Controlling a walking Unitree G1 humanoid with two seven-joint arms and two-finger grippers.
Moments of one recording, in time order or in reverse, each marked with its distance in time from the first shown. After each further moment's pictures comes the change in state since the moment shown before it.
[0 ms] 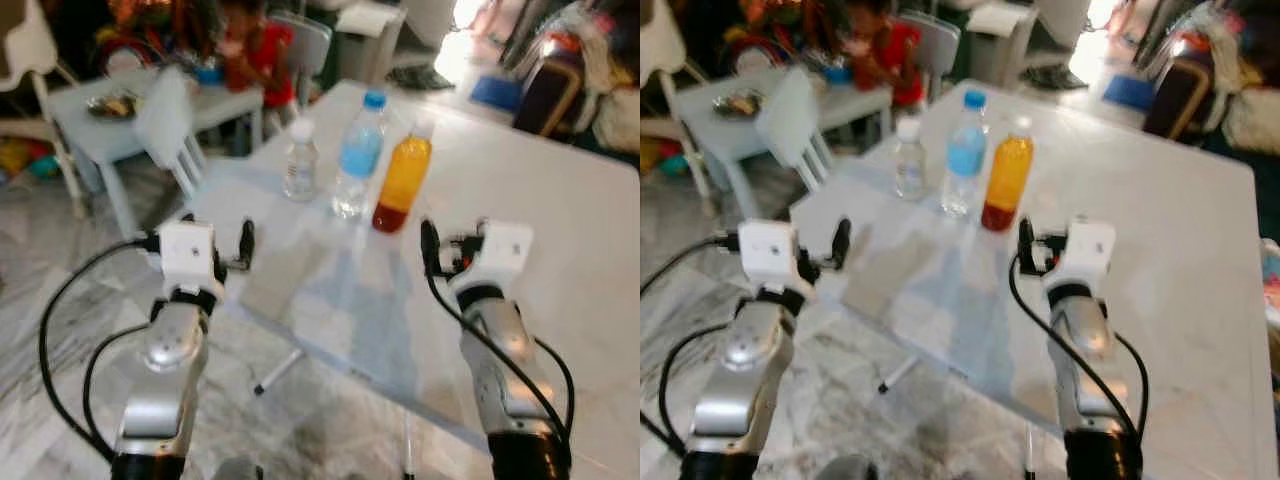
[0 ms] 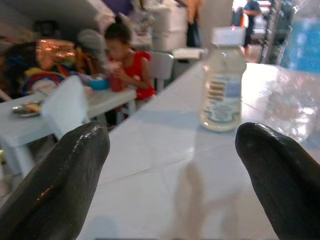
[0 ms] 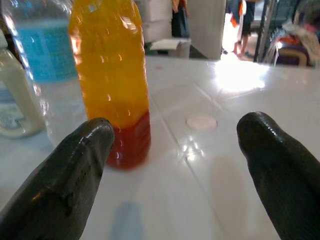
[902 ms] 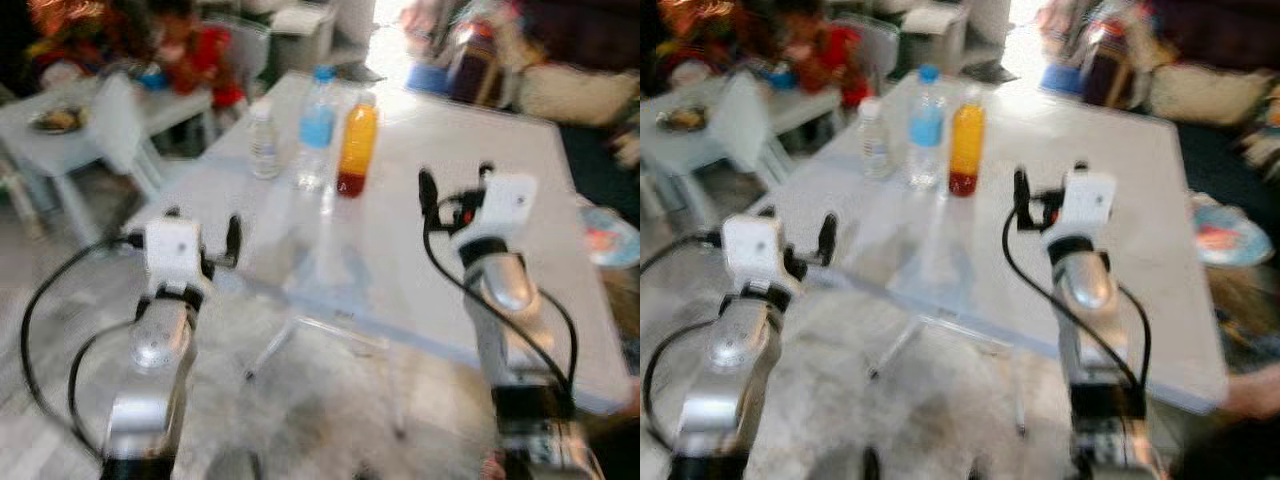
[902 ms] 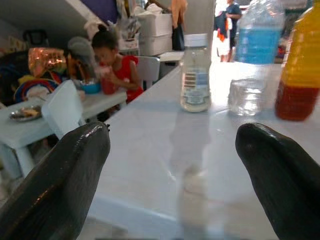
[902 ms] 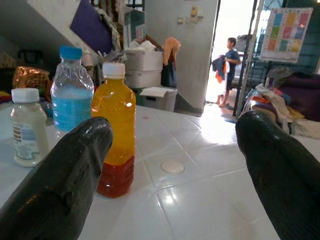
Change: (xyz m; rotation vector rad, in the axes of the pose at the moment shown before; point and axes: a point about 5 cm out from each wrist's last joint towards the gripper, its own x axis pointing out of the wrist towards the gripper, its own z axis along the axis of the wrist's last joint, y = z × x) left arm -0.002 -0.003 0.003 -0.010 -0.005 0.001; right arm 0.040 -0.015 0.058 -0.145 -0.205 0.052
